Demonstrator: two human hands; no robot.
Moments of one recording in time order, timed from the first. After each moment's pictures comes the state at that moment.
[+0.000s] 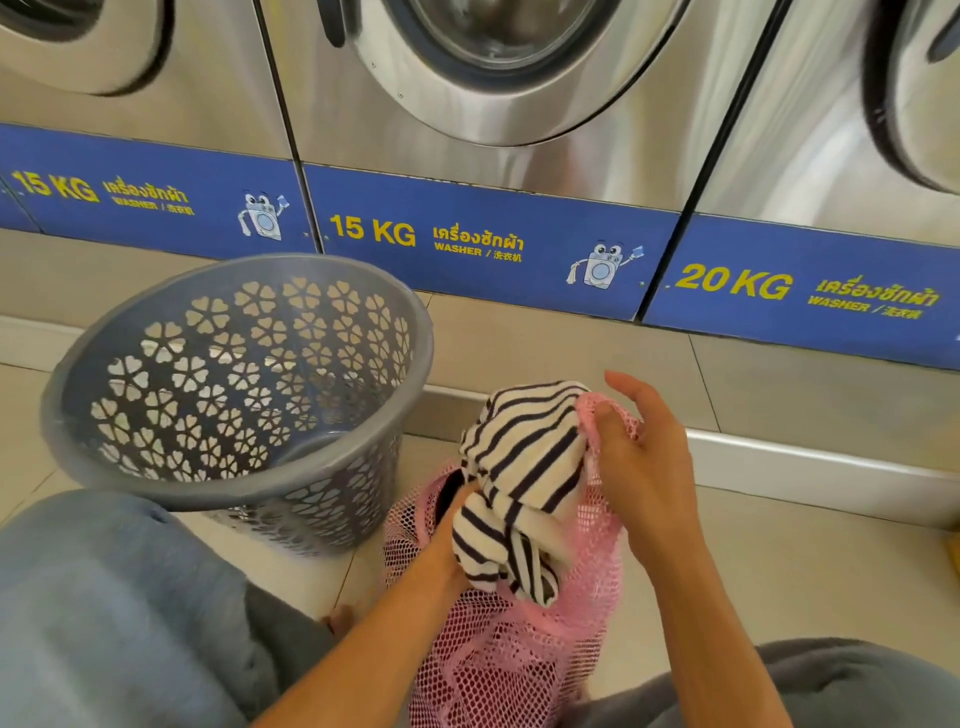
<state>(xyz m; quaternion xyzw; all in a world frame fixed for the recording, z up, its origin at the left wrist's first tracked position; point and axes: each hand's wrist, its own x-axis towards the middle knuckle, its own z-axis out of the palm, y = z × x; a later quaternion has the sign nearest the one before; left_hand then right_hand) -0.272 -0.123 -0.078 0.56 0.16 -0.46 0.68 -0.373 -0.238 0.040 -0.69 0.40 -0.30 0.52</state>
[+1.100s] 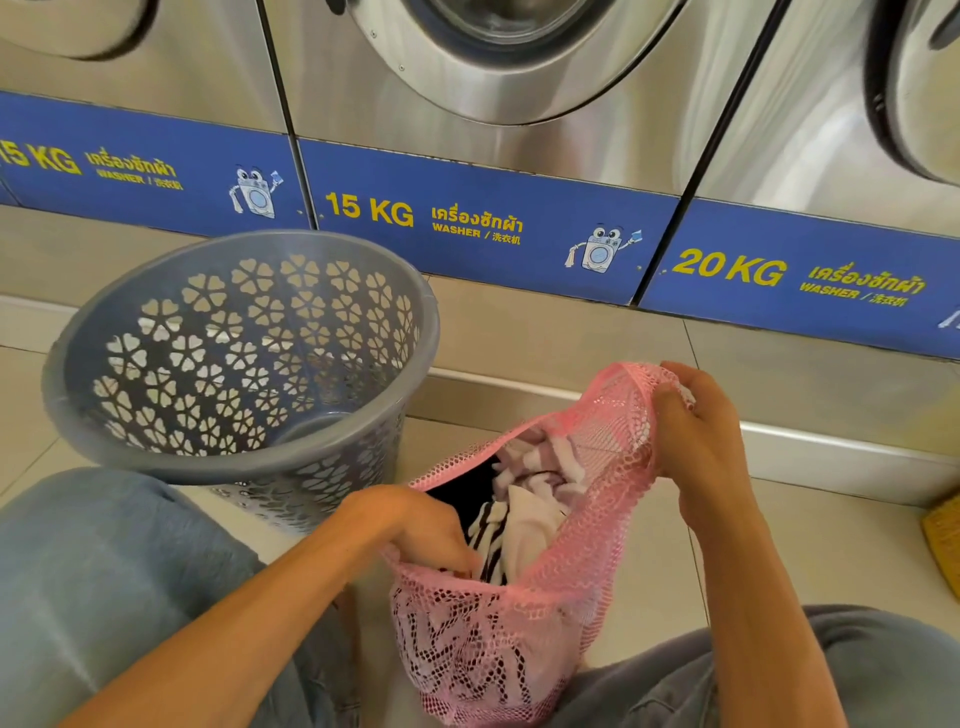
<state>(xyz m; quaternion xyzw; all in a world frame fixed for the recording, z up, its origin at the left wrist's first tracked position) -0.230 -0.084 -0.023 0.72 -0.47 -0.50 -0.09 -0.385 -0.261 0.046 -0.67 0.48 -0.28 0.49</state>
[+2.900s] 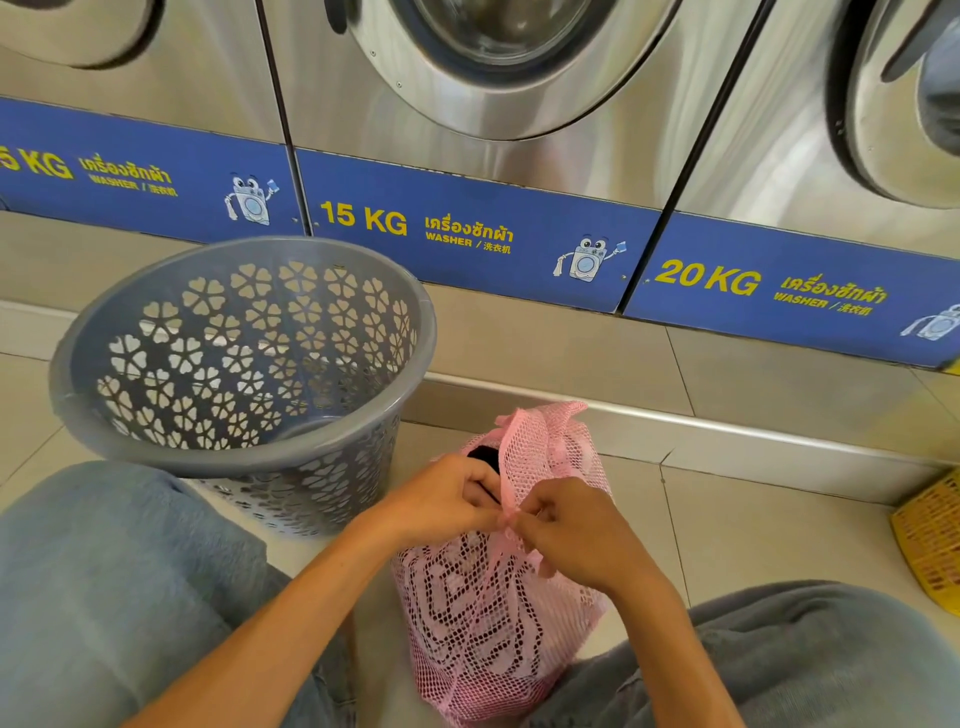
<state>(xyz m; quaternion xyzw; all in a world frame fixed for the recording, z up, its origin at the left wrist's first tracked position) -0.247 -0.076 -0.031 0.72 -0.38 -0.43 0.39 -0.395 -0.181 0.017 -0.88 0.33 0.06 0.35</state>
